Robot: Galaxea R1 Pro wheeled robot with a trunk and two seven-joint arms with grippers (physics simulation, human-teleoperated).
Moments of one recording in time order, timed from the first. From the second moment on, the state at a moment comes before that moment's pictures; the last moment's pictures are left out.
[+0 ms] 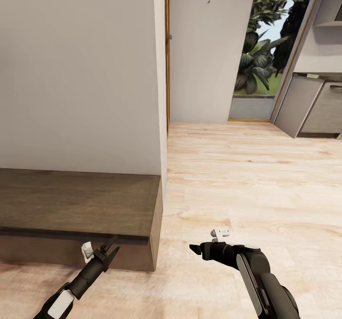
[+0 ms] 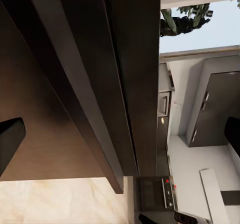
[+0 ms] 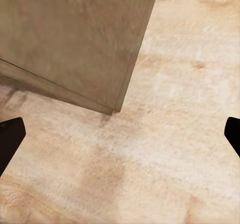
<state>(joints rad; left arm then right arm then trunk) -0.45 0.11 0.34 -0.40 0.75 0.40 -1.07 -0.31 0.04 0.00 -1.32 -0.05 0.81 0.44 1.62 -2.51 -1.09</state>
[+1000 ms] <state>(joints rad) -0.45 0.11 0.34 -0.40 0.75 0.40 -1.08 -0.31 0.04 0.00 -1.32 -0.05 0.81 0.44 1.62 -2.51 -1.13</state>
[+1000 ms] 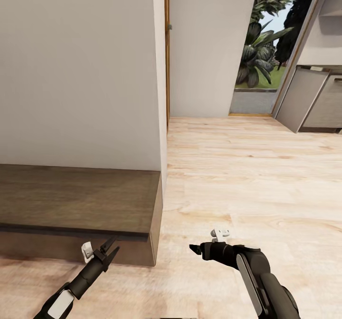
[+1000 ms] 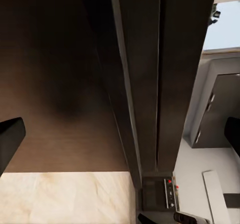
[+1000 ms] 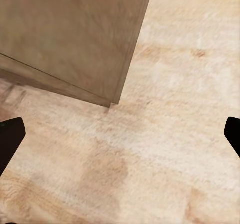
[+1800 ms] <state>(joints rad) -0.45 0.12 0.34 -0.40 0.75 0.40 -1.08 -0.31 0.04 0.00 -1.32 -0.05 0.81 0.44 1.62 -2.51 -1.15</state>
